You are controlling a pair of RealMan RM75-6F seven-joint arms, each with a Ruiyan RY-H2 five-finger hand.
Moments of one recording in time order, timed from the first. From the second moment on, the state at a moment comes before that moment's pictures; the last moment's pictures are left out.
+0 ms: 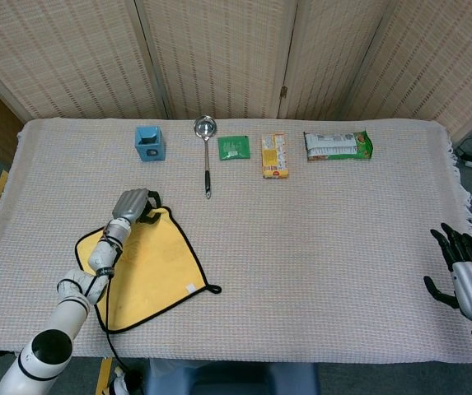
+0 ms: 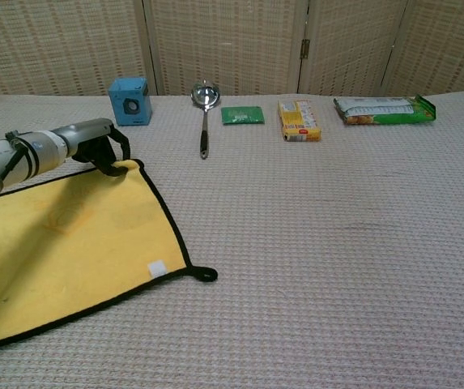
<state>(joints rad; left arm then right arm) -0.97 -2.00 -0.12 -0.18 1.43 0.58 -0.77 0.10 -1.10 0.06 -1.51 -1.47 1.40 0.14</state>
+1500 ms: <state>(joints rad) -0.31 -1.43 0.07 -1.43 1.48 1.41 -0.13 0.07 -1.09 -0.03 -1.57 -1.71 1.54 0.12</state>
